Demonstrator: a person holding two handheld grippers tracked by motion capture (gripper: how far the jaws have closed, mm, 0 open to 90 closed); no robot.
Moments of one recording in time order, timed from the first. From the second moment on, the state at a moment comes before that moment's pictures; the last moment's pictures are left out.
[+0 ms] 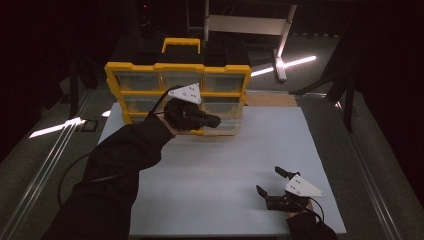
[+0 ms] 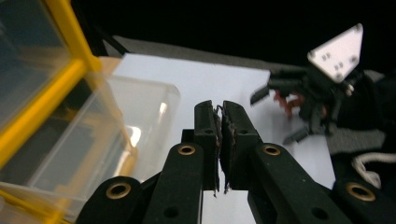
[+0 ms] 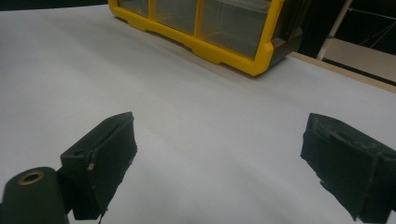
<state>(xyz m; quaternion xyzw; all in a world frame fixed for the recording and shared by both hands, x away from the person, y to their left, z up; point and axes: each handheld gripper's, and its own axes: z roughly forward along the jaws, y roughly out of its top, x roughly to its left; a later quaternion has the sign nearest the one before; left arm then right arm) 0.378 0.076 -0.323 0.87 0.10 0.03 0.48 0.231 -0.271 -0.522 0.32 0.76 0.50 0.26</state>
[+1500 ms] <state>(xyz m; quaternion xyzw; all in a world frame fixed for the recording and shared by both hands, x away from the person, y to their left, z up) 0.432 0.053 -0.356 0.85 0.22 0.04 0.47 0.232 -0.272 -0.522 0.32 0.76 0.50 0.26</state>
